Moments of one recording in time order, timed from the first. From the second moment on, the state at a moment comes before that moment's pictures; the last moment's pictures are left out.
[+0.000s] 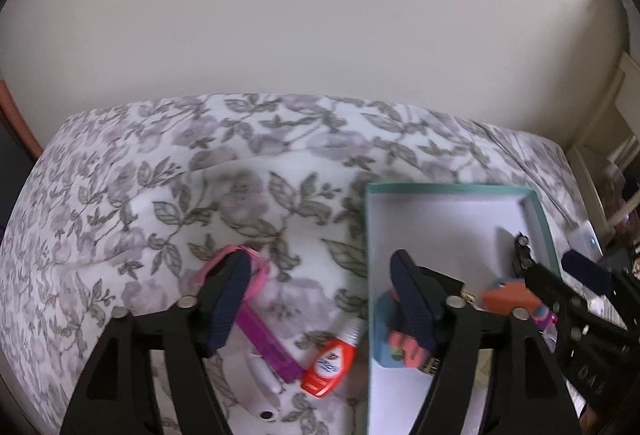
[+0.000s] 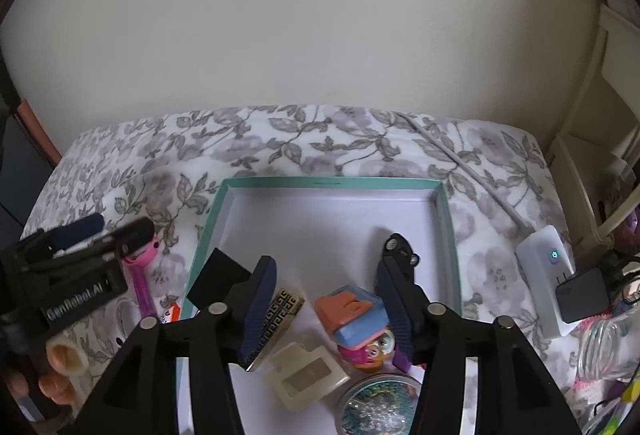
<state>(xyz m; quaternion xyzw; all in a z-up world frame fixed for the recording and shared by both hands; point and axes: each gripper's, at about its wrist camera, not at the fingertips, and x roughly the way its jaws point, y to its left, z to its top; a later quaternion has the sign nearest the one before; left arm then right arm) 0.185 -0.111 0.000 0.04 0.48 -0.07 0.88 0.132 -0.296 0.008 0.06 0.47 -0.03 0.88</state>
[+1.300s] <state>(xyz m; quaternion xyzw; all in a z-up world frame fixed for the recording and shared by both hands) 0.218 -0.004 -0.006 -0.05 0.49 0.05 0.87 0.148 -0.249 -0.004 0.05 0.46 0.02 0.89</state>
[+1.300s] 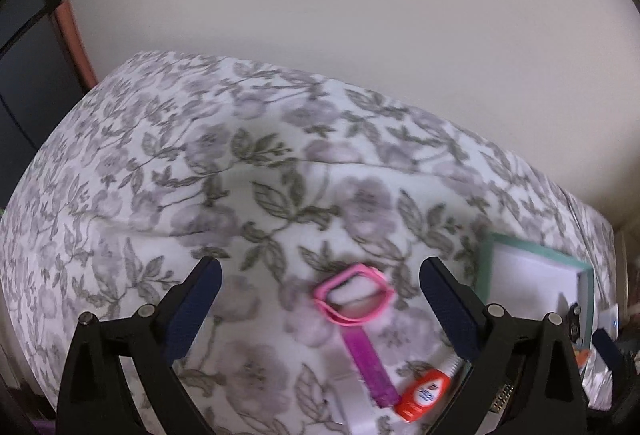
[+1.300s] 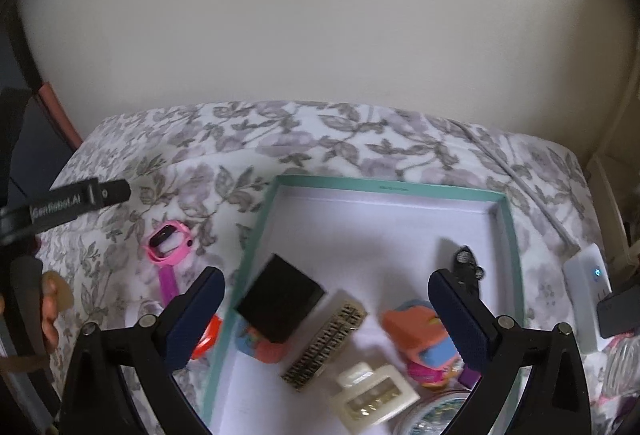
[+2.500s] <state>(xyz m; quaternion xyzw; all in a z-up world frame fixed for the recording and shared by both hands) 0.237 0.045 -0.054 -0.06 0.56 0.05 0.83 0.175 -0.108 -0.057 0.00 0.50 0.14 0.86</state>
